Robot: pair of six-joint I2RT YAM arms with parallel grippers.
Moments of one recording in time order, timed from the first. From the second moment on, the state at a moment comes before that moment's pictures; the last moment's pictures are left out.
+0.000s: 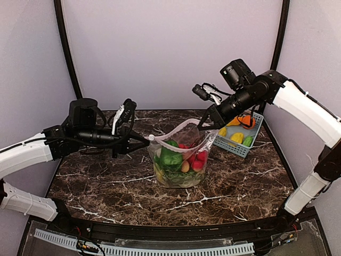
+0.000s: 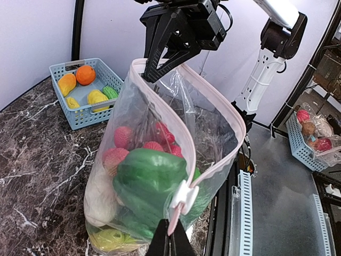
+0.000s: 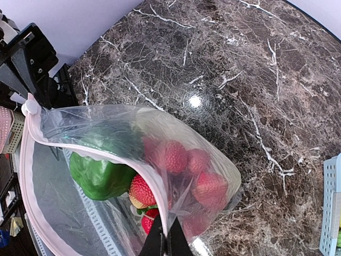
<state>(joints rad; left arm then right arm) -0.77 1.11 0.92 -0.16 0.60 -0.09 0.73 1.57 1.74 -1.08 -0.45 0.03</state>
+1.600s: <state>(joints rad) -0.72 1.20 1.06 -0.29 0.66 0.00 0.95 1.74 1.84 -0.76 -0.61 -0.19</state>
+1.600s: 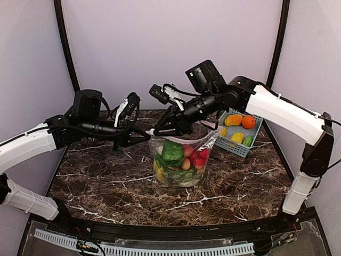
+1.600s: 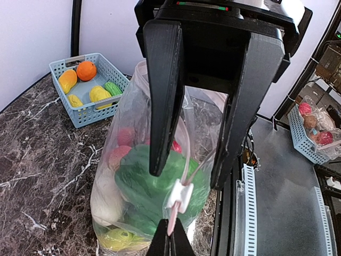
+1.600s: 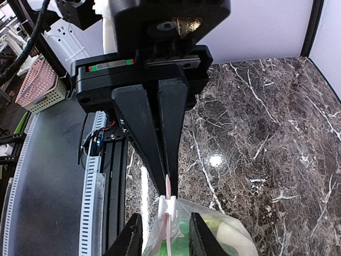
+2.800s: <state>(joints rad) -0.70 1.18 1.04 -0.27 0.60 -0.01 0.96 1.77 1.87 -0.75 -0.55 -0.19</state>
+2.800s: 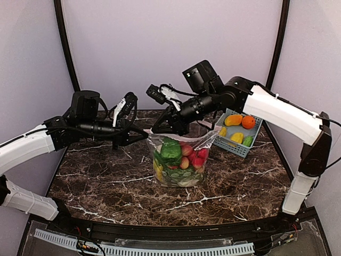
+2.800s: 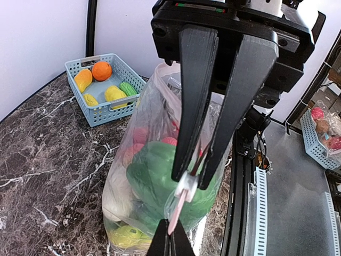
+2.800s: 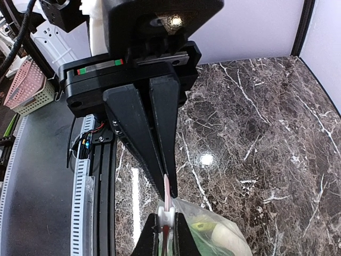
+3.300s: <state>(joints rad) -0.69 1.18 1.04 -0.26 0.58 -0.02 0.96 1.70 1.81 -0.77 -0.46 -0.19</state>
